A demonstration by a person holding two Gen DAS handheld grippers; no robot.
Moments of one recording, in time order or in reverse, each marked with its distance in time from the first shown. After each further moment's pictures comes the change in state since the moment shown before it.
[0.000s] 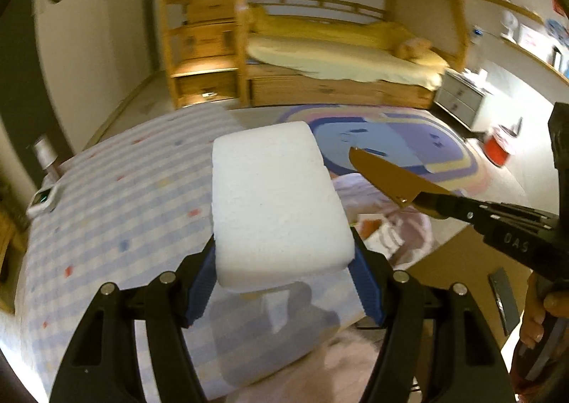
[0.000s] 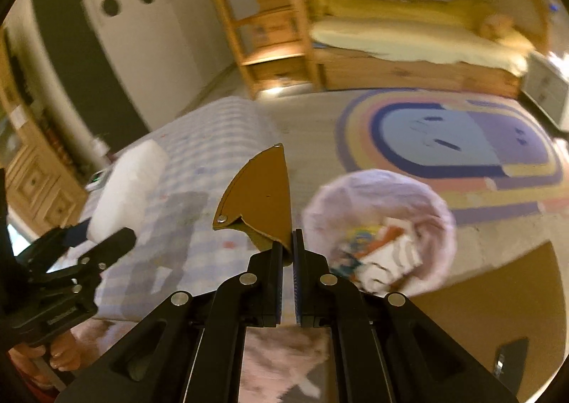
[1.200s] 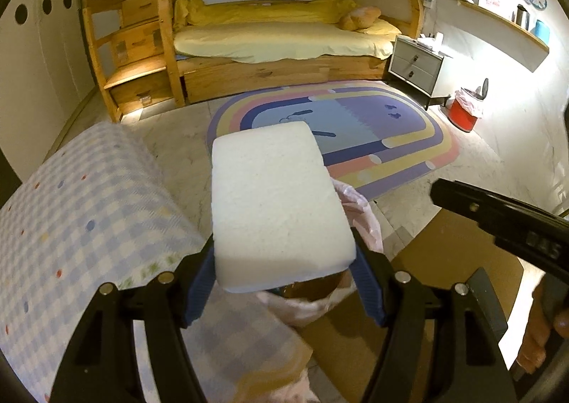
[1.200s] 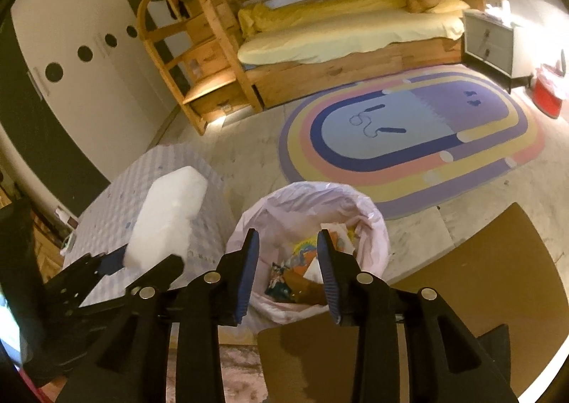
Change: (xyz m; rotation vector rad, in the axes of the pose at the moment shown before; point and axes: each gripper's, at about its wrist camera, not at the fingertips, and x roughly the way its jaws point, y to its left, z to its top) left arm 0.090 -0.112 0.035 0.140 0.061 -0.126; right arm -0.015 -0.117 0.001 0.231 -0.091 -0.076
